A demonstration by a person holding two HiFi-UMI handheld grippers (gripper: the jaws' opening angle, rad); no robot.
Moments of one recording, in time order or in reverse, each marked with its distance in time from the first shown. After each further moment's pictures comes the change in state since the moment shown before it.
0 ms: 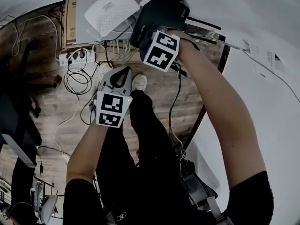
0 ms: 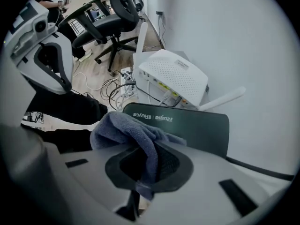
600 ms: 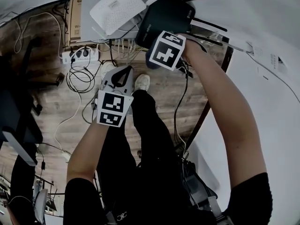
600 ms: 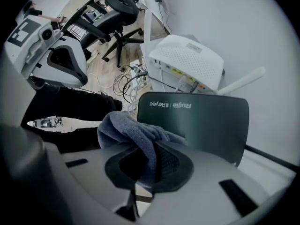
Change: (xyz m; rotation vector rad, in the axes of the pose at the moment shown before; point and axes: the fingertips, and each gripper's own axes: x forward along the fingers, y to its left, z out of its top) left arm -0.005 0.011 -0.008 -0.002 0.000 0.008; right arm -0.001 0.035 -0.018 0.036 0.124 0.210
